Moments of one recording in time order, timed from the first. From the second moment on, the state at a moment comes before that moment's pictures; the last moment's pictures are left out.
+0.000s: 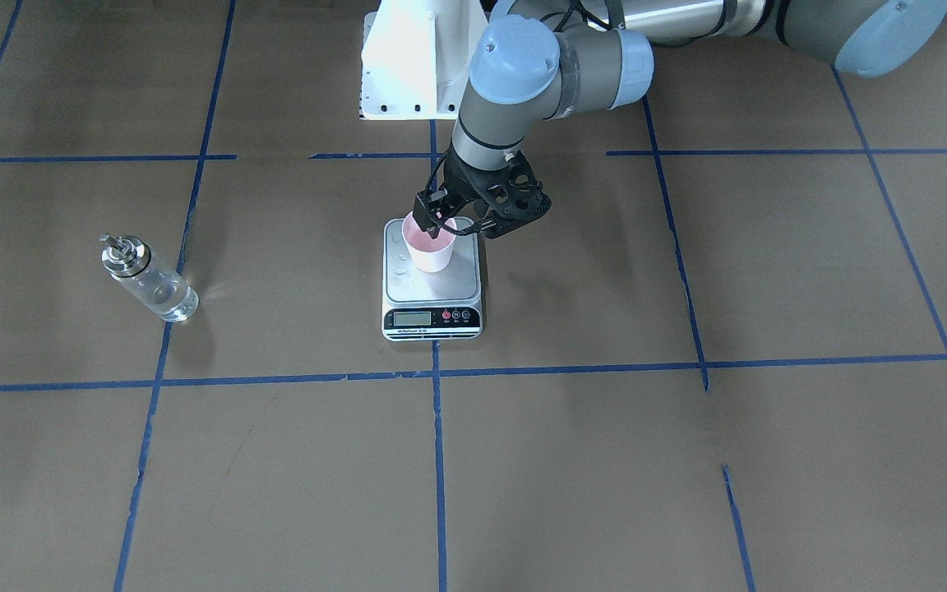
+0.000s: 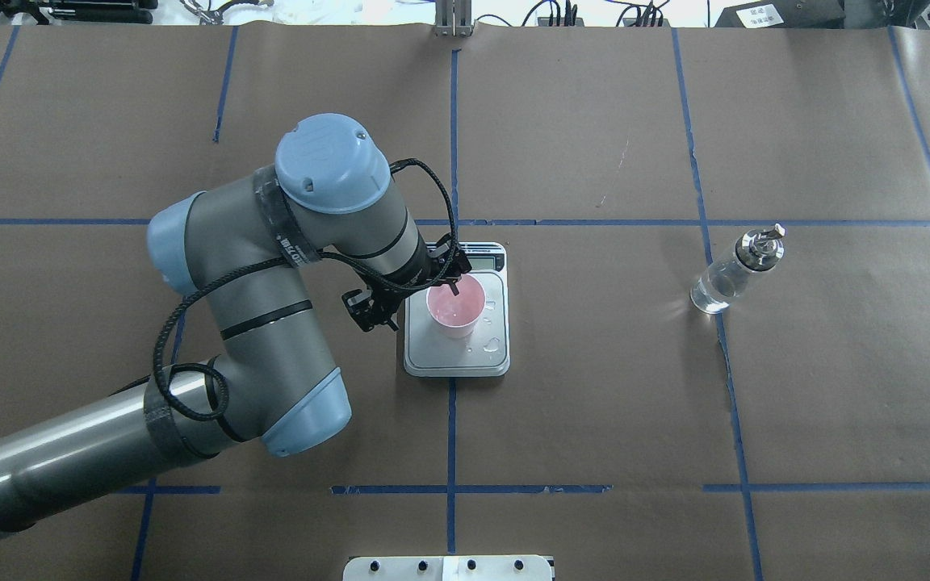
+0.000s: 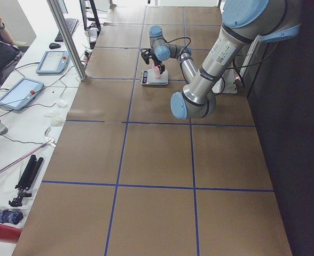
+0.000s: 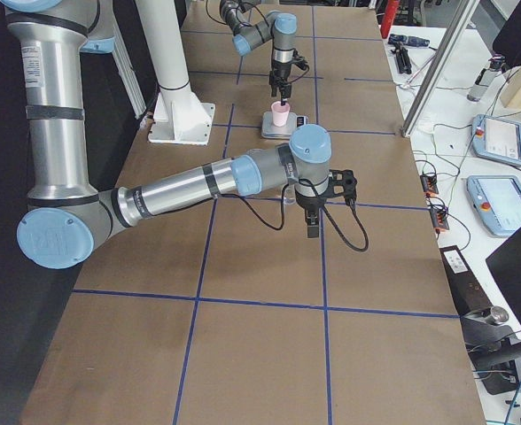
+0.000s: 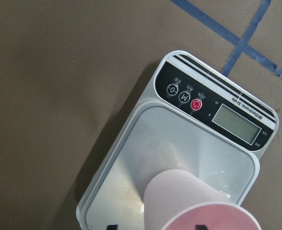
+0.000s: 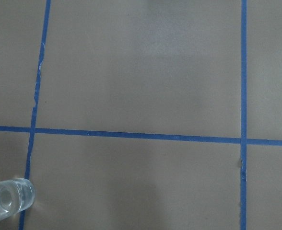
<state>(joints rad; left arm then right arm) -0.56 -2.33 -1.68 -1.60 -2.04 -1.73 1.46 -1.55 1.90 -1.57 2.38 0.28</state>
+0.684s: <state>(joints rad) -0.68 -2.19 -2.00 -1.39 -2.05 -1.47 1.31 -1.57 2.17 -1.60 2.31 0.58</state>
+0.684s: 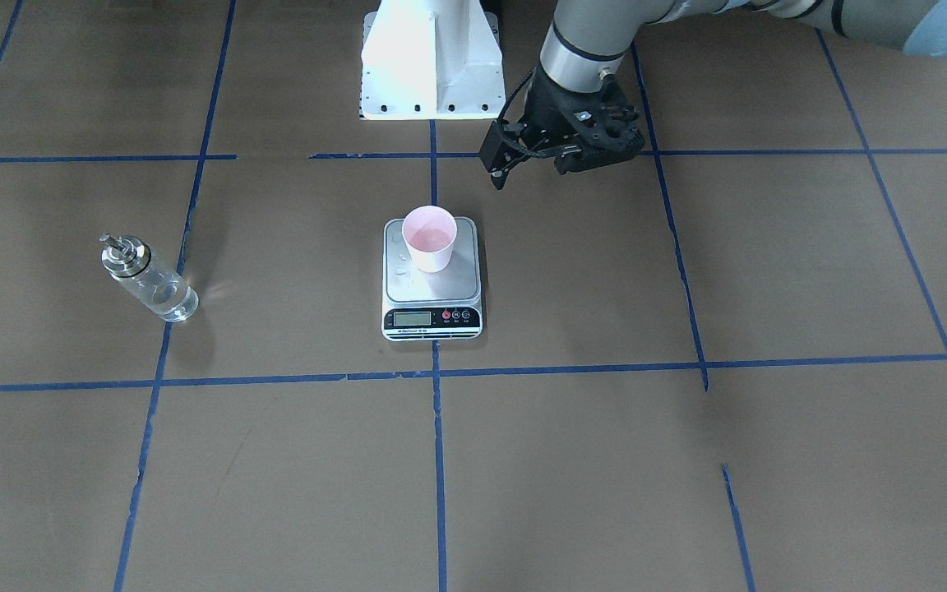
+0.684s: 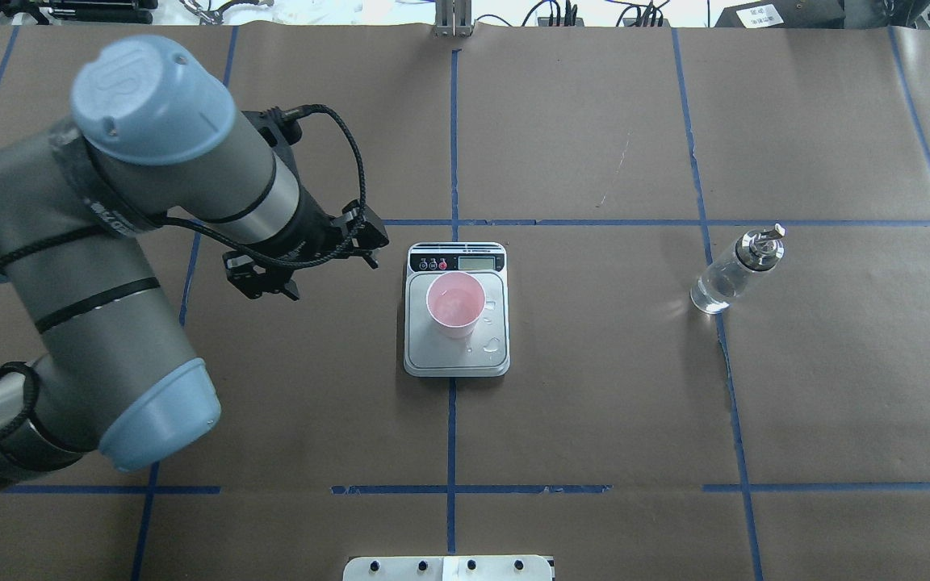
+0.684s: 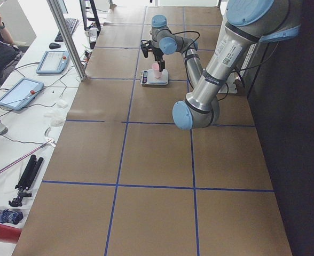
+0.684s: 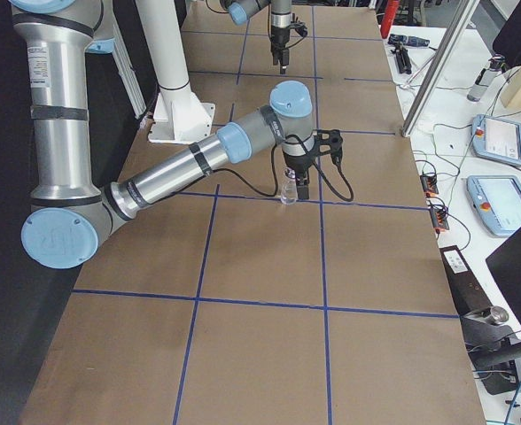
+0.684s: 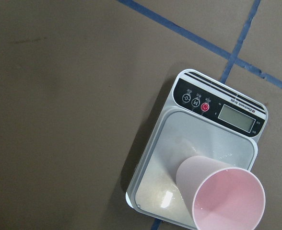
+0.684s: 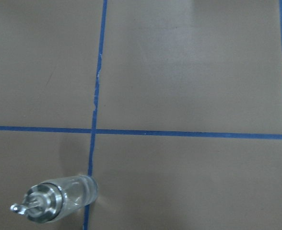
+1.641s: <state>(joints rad) -0.85 -2.02 -2.09 -1.37 -2.05 -1.16 0.57 -1.81 2.48 -1.41 1.55 1.27</state>
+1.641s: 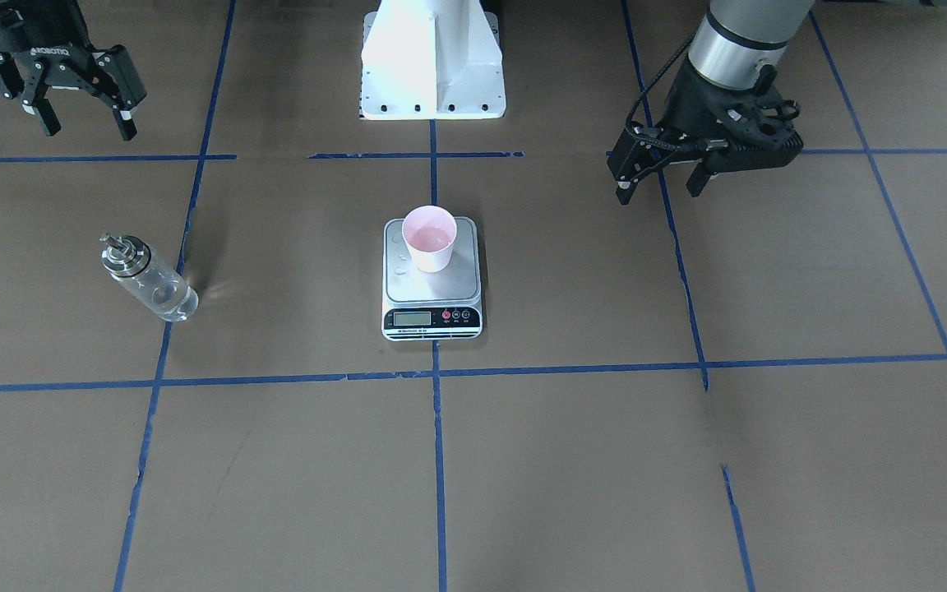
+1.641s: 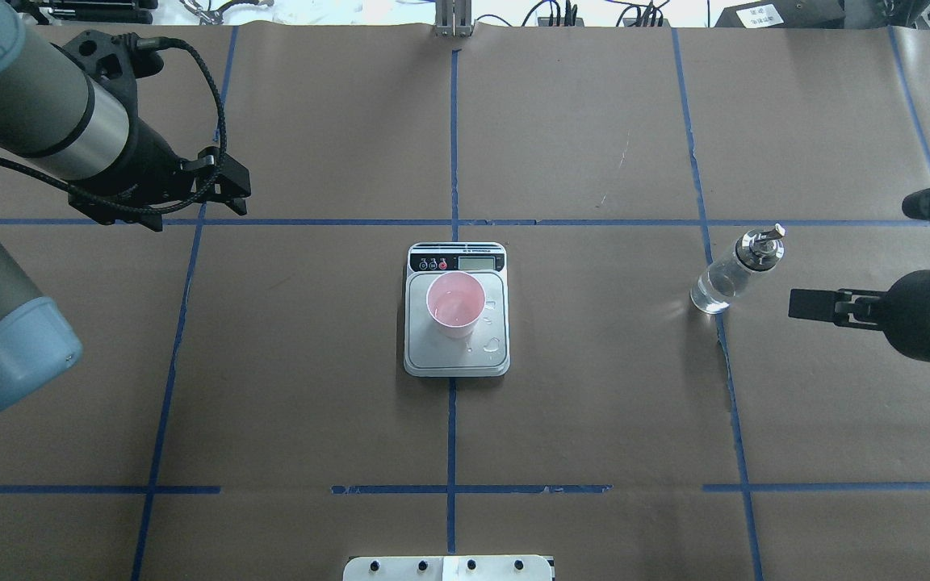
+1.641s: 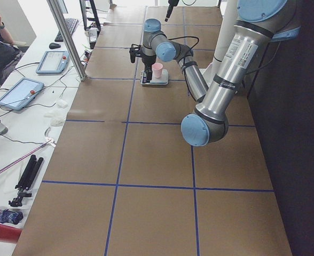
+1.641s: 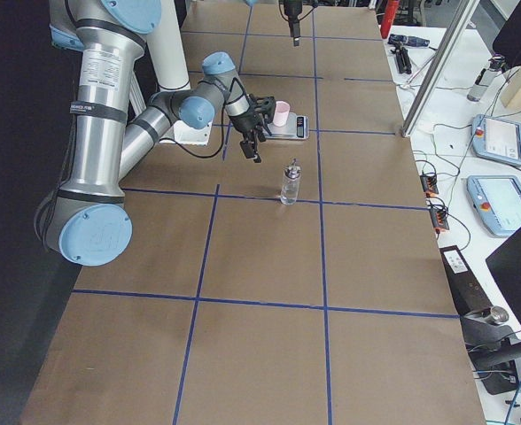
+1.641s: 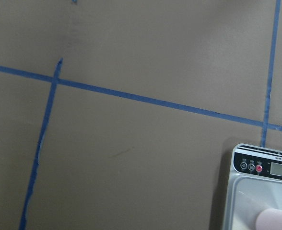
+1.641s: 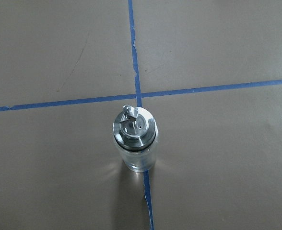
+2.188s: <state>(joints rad) -0.92 -1.90 -2.12 -1.37 -2.06 -0.90 0.37 -1.92 2.28 -0.97 1.19 1.29</state>
